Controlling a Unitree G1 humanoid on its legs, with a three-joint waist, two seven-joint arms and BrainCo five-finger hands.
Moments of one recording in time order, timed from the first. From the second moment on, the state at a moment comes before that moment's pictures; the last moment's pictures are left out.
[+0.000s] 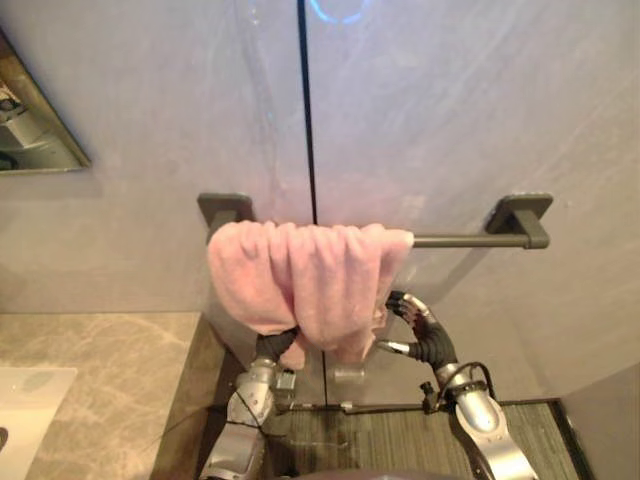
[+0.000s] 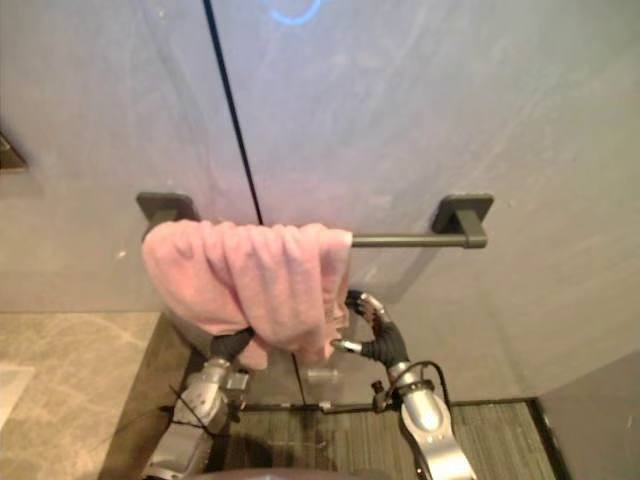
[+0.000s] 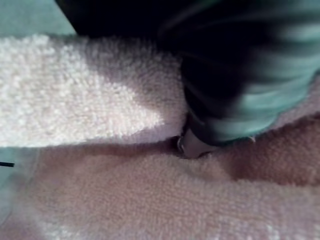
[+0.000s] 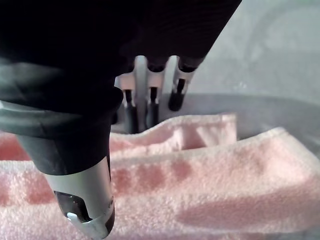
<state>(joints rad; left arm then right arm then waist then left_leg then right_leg) 0.17 0.08 -0.23 0.11 -0.09 -0.16 0.11 0.20 -0.22 0.27 -0.04 0.14 -0.19 0.06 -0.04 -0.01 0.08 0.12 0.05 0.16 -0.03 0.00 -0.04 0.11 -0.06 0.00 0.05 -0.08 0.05</state>
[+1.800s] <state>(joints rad) 0.13 0.02 -0.31 -0.03 -0.12 -0.18 0.03 0.18 -0.04 0.02 -0.01 0.07 -0.22 -0.02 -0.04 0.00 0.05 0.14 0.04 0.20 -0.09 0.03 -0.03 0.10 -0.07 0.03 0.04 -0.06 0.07</state>
